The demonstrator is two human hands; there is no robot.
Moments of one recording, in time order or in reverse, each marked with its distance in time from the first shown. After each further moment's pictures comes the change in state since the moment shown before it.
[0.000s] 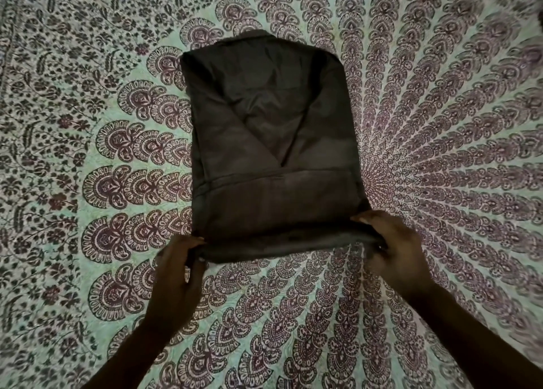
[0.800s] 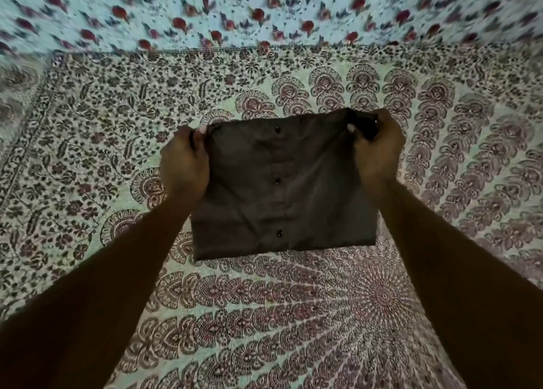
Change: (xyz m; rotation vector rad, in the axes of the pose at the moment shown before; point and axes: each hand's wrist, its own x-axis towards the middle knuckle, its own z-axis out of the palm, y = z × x) left_hand 0.378 0.021 -0.033 0.185 0.494 -0.222; right_hand 0.368 -0.012 0.001 0.354 0.498 0.338
